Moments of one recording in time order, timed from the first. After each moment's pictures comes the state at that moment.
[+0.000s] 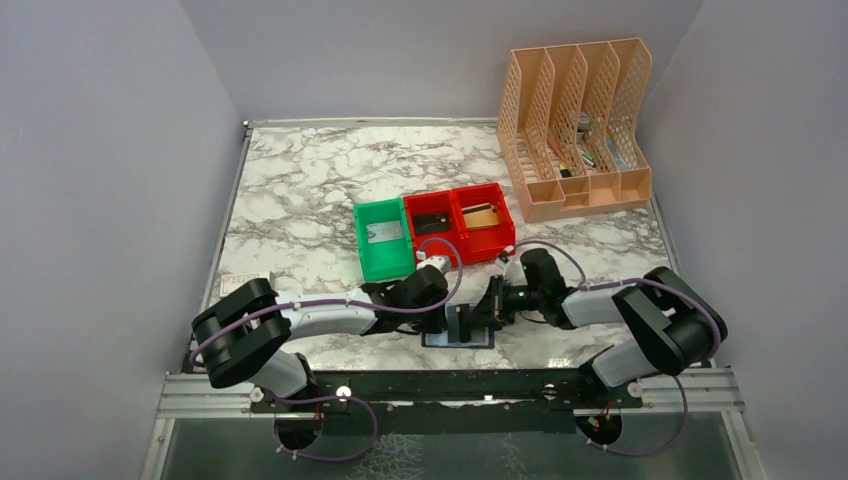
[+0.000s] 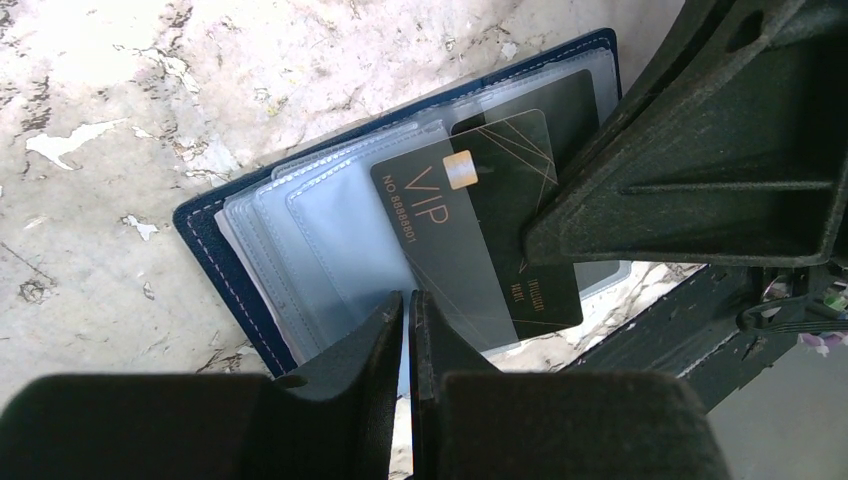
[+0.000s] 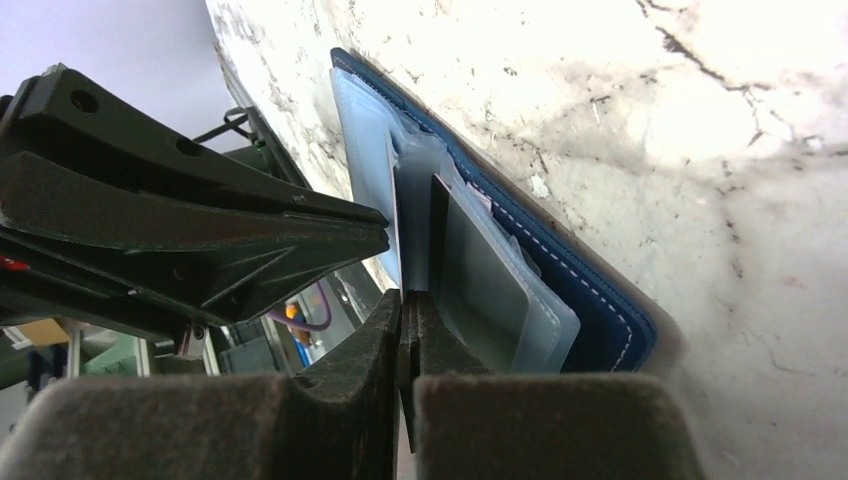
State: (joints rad) left arm -1.06 1.45 0.65 -0.09 -0.02 -0.81; right arm 0.52 1.49 0.29 0.47 -0.76 0.92
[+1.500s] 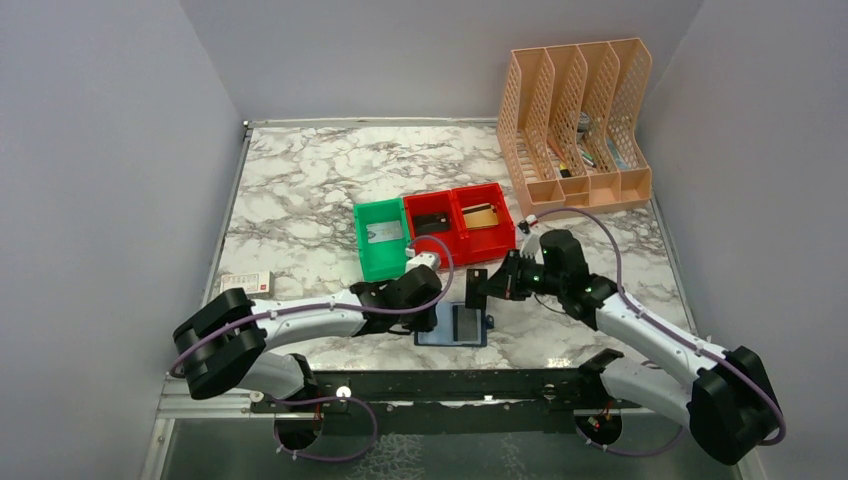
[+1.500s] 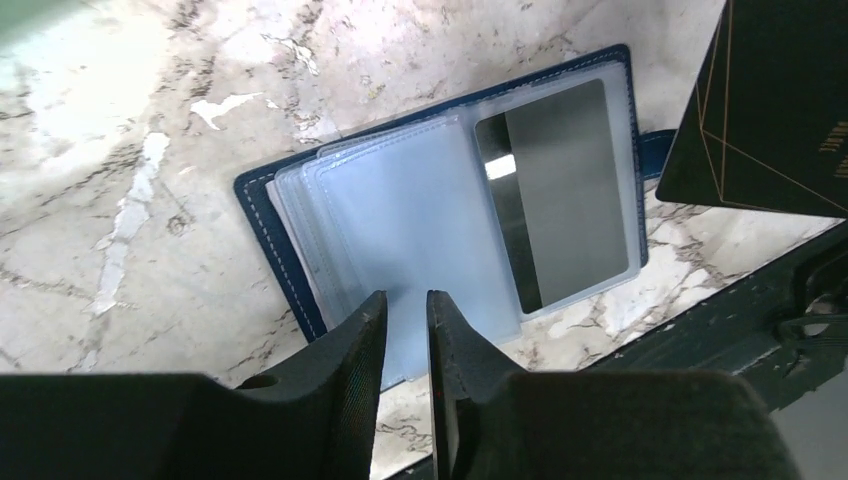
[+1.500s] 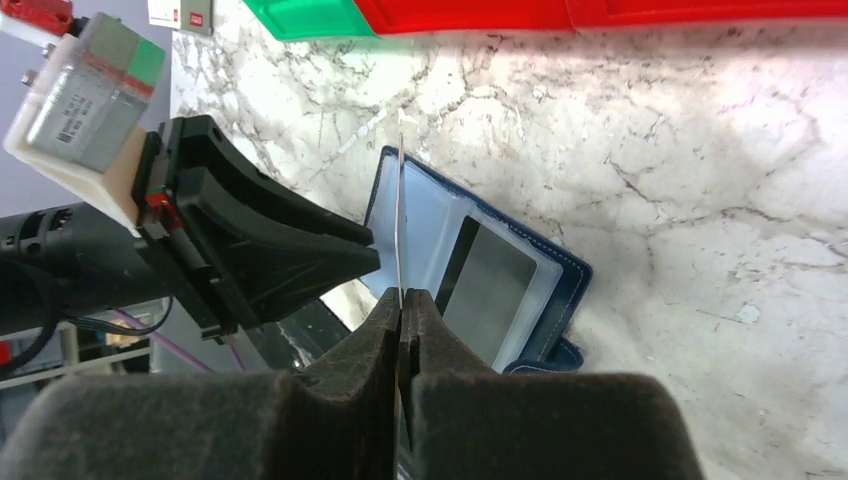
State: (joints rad) left arm -1.06 1.37 0.65 -0.23 -0.12 -0.80; right arm 0.52 1.03 0.47 -0.06 -0.46 0.68
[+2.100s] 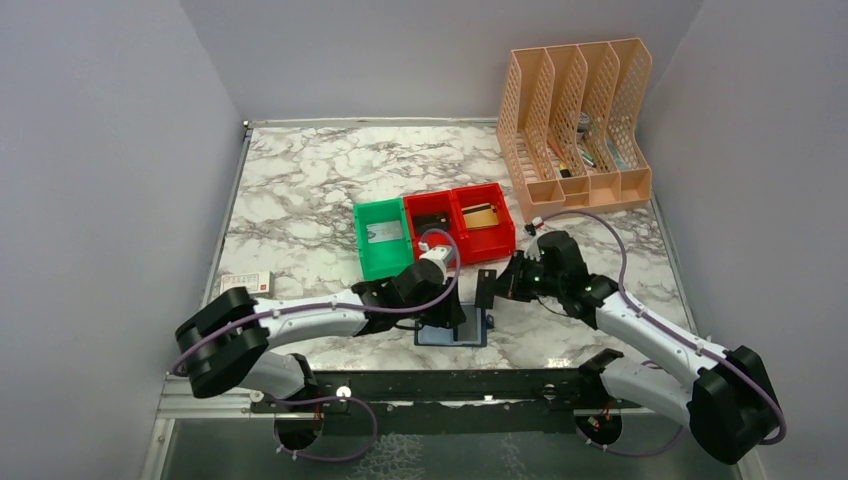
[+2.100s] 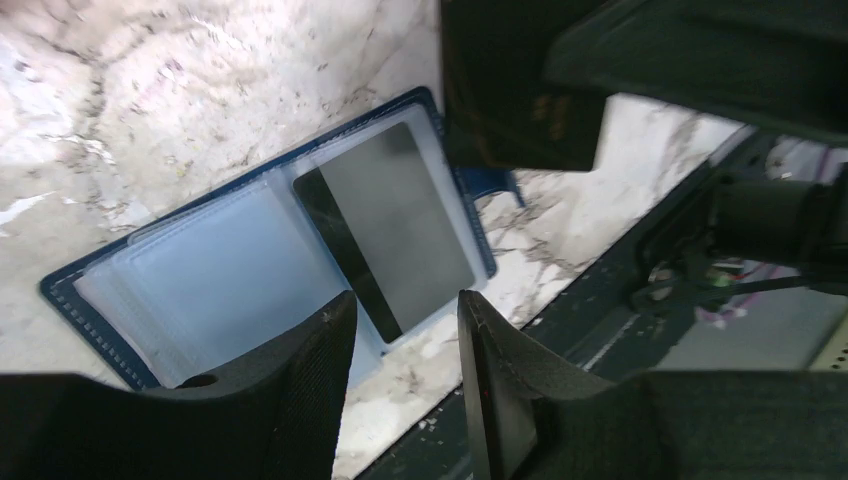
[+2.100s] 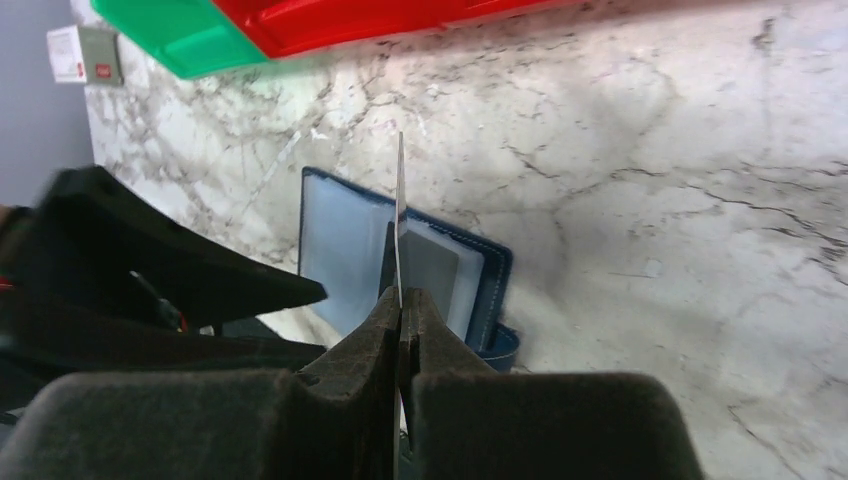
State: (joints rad) left arm -1.06 1.31 0.65 -0.04 -0.01 -0.79; right arm 0.52 1.02 0.48 -0.16 -0.32 0.68
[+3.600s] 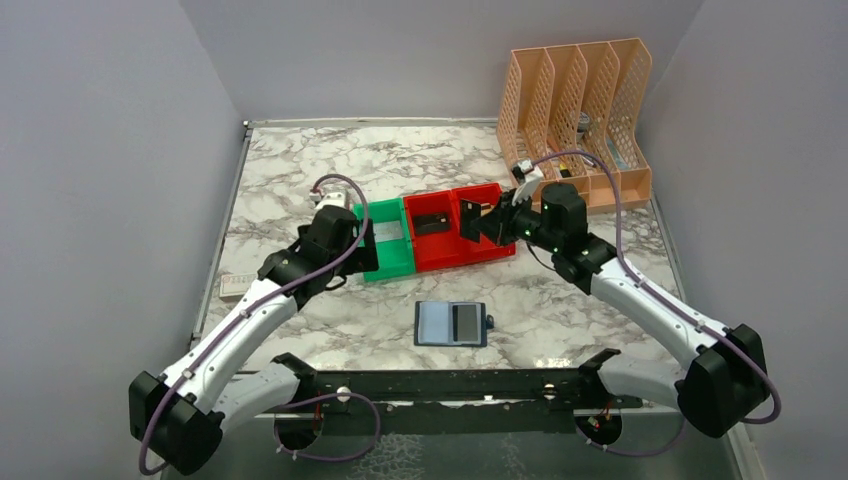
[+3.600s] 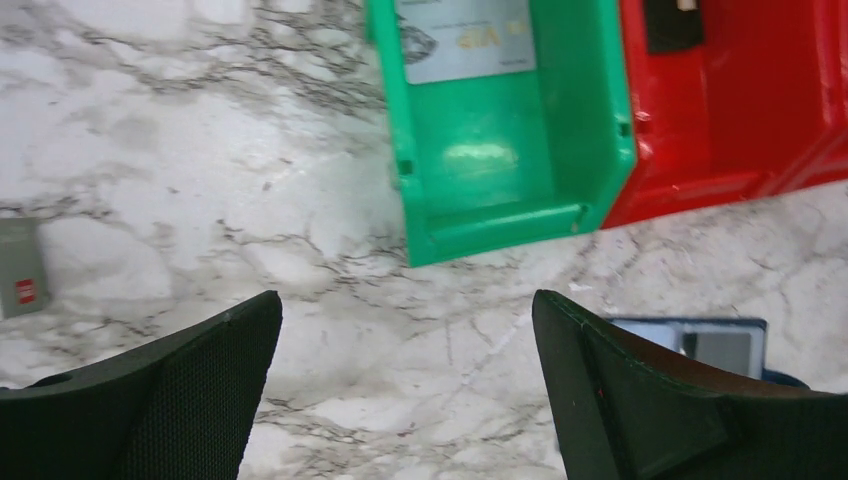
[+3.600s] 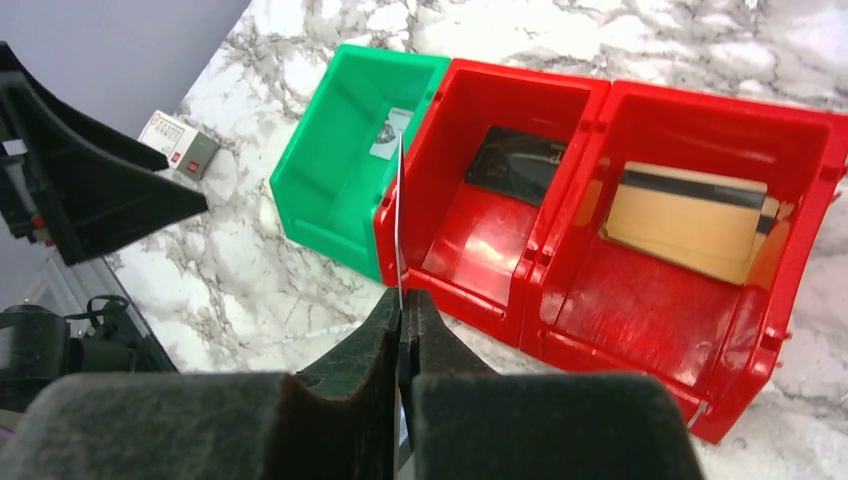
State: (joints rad) left arm -0.58 0.98 0.84 -0.66 -0.29 -0.53; right arm 0.52 1.15 0.79 0.03 -0.29 0.34
